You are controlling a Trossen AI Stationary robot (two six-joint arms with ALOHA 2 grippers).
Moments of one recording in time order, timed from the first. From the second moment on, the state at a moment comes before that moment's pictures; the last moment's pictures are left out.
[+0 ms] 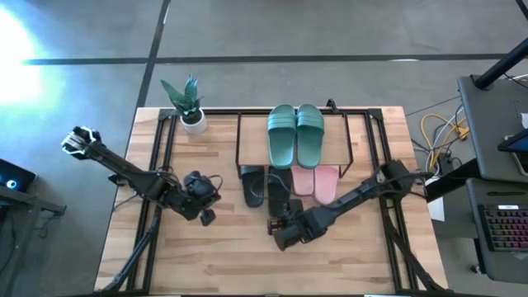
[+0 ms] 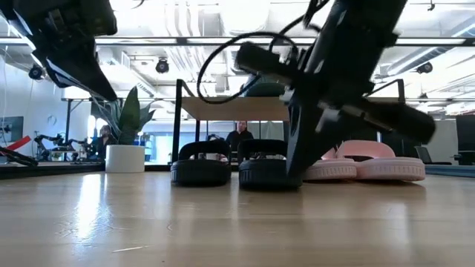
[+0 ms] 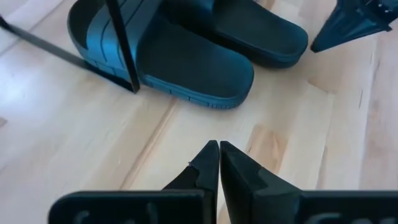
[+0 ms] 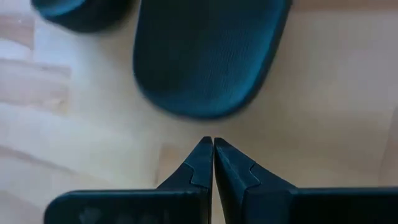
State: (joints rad) left arm -0.49 1.06 0.65 -0.51 -0.53 -0.84; right arm 0.44 2.02 1.36 -0.61 0.37 1.86
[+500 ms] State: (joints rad) left arm -0.49 1.09 0.63 -0.43 -0.50 -0.86; right arm 0.33 2.02 1.35 -0.62 0.45 1.70
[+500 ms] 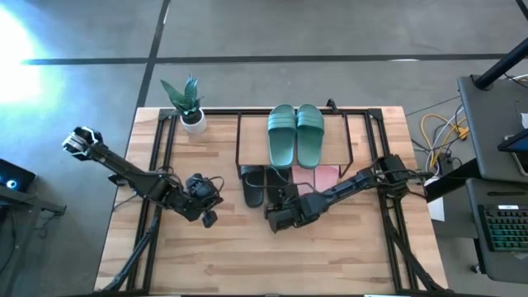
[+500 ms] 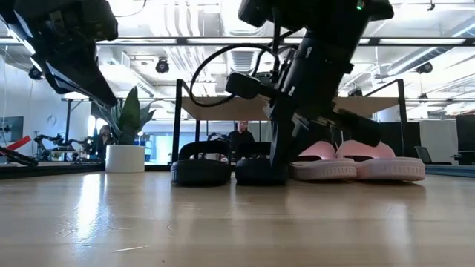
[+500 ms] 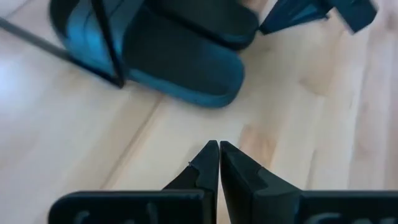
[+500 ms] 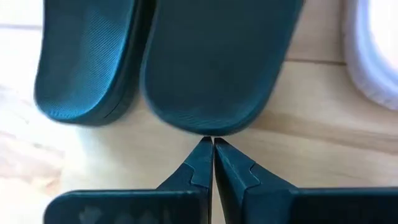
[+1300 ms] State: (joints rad) left arm -0.48 1.71 0.73 0.20 -0.54 -0.46; right arm 0.53 2.01 1.51 -0.73 0.67 1.92
